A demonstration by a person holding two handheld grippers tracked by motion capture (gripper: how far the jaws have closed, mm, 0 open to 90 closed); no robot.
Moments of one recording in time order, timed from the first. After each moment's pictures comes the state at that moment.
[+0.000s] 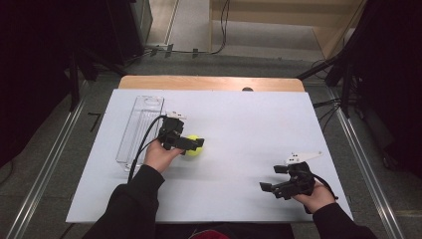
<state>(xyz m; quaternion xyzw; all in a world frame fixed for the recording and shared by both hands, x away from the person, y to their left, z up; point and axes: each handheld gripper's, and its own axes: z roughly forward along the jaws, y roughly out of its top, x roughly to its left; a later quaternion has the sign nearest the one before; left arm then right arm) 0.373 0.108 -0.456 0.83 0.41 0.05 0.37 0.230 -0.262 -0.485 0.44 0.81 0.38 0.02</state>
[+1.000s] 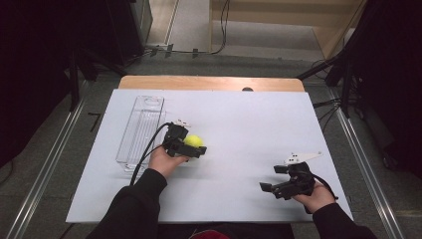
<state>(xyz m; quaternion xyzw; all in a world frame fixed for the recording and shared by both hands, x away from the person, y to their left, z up) 0.369 0.099 -0.484 0.84 0.41 0.04 0.34 0.230 -0.262 -0.486 0.44 0.81 0.38 0.02</state>
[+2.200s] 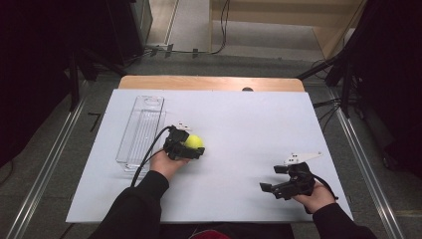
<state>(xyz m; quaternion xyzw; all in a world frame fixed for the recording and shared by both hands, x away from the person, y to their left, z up) 0.365 0.097 -0.496 0.85 0.41 0.07 0.33 0.229 -0.262 -0.486 0.44 0.82 0.38 0.02</state>
